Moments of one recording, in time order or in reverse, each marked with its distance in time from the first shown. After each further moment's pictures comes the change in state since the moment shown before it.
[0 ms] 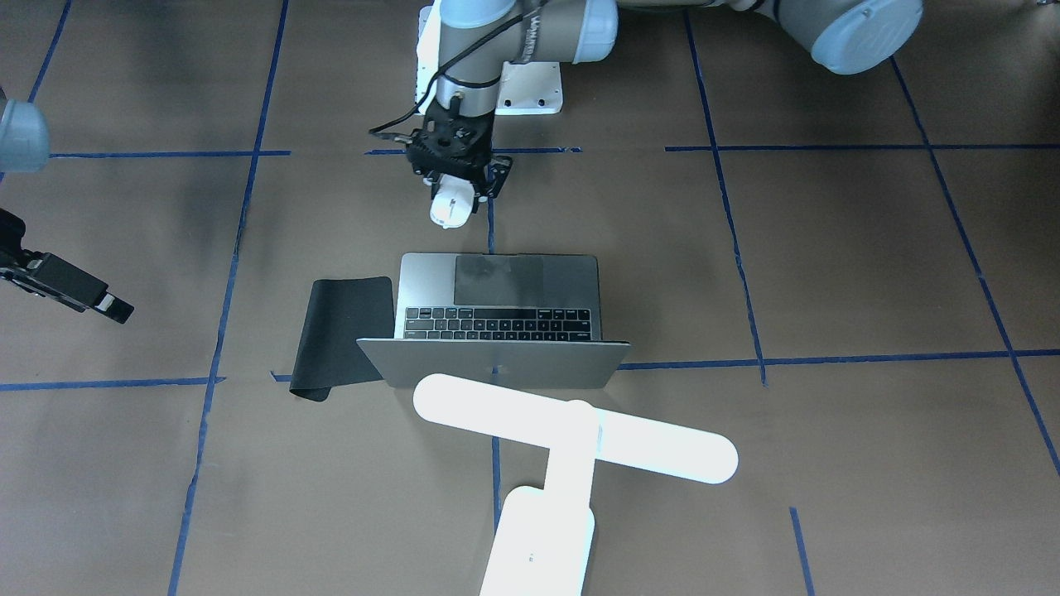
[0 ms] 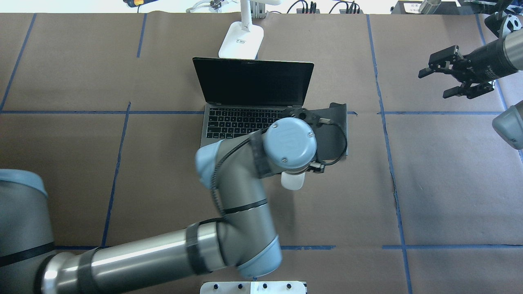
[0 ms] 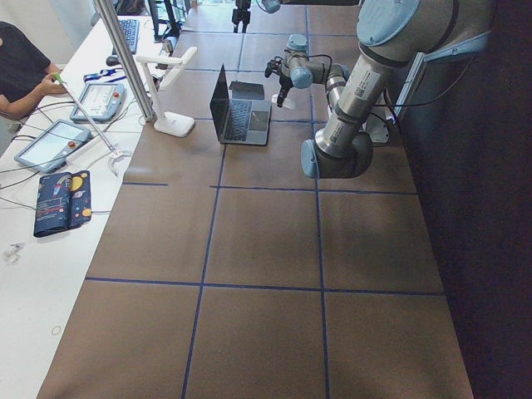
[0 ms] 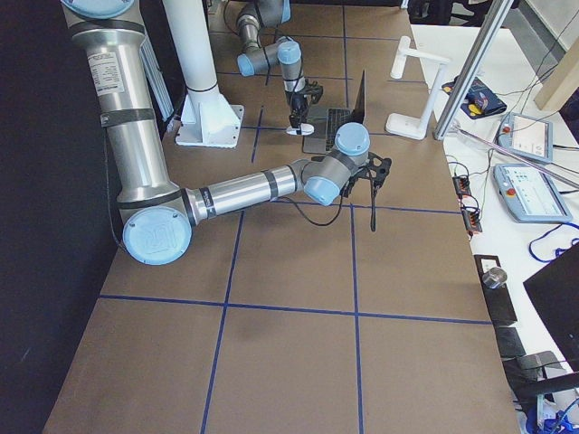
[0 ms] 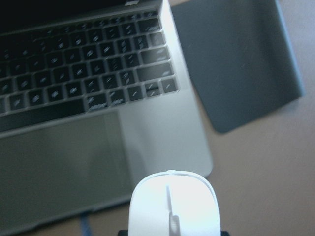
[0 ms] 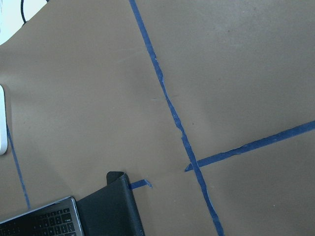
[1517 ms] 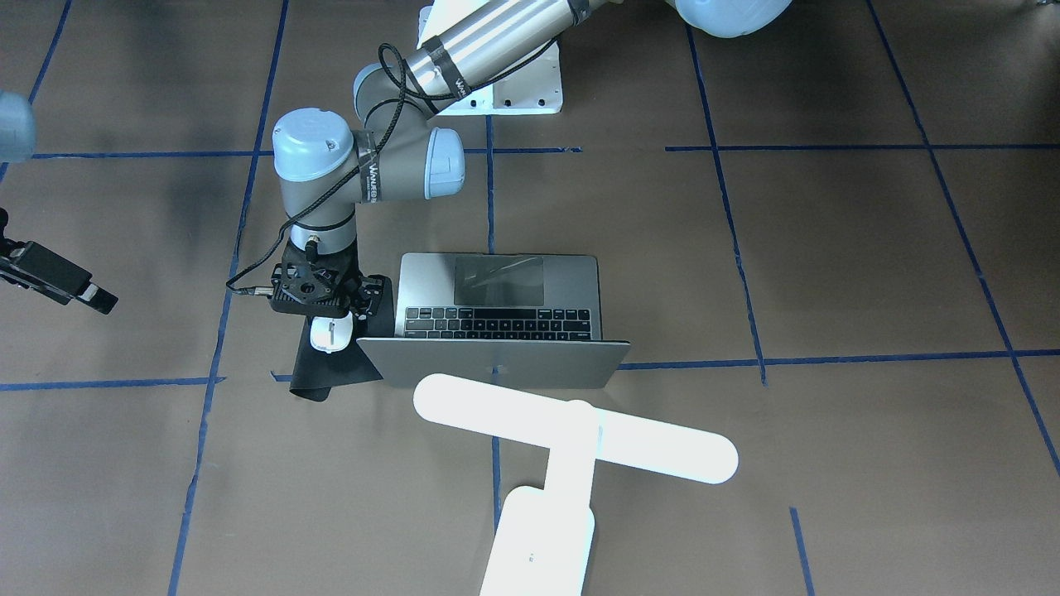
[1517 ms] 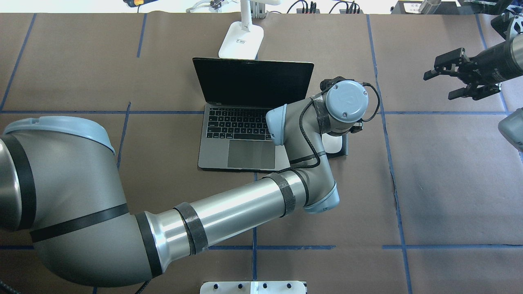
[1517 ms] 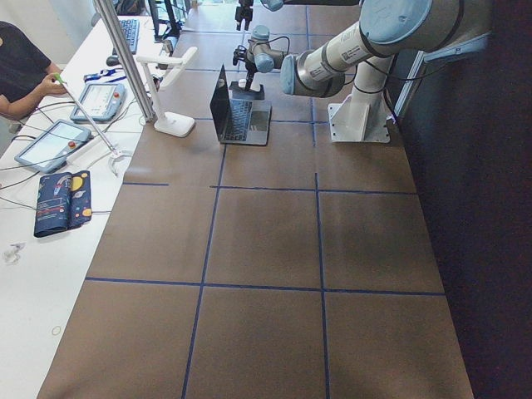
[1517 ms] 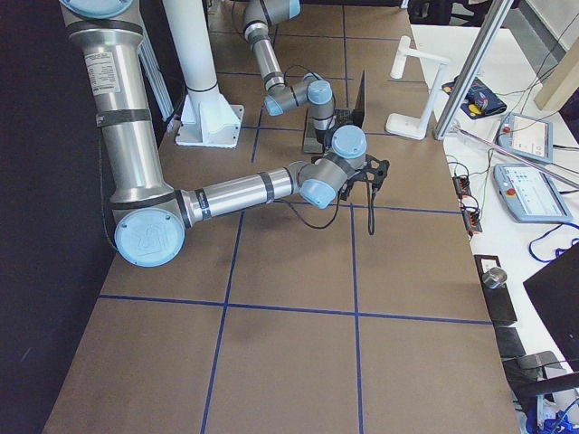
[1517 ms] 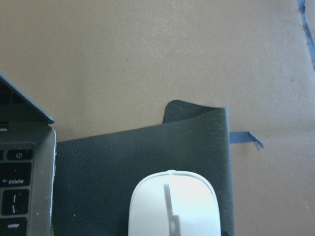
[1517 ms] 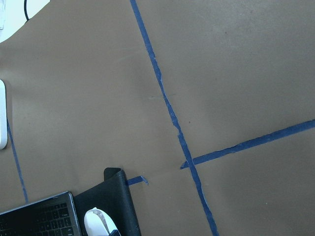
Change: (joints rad) left arm -0.062 -0.415 0.844 -0.465 0.017 -0.152; right arm 0.003 -0.019 0.024 -0.002 -0.001 -0.023
